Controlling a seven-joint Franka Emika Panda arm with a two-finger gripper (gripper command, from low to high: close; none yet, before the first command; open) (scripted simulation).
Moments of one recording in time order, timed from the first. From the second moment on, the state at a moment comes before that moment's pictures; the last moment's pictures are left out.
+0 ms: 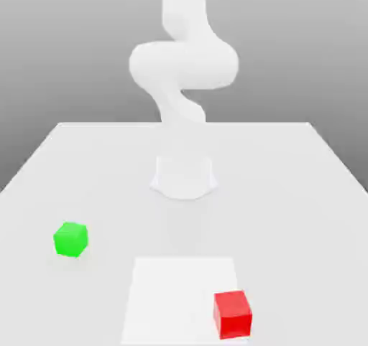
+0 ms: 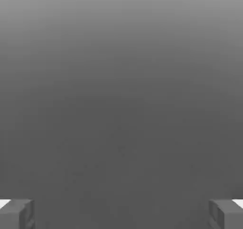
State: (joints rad) arm 0.00 -0.71 0.02 -2.32 -0.01 2.34 0.81
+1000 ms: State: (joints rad) arm 0.07 0.37 0.08 -2.47 -0.10 2.84 0.86
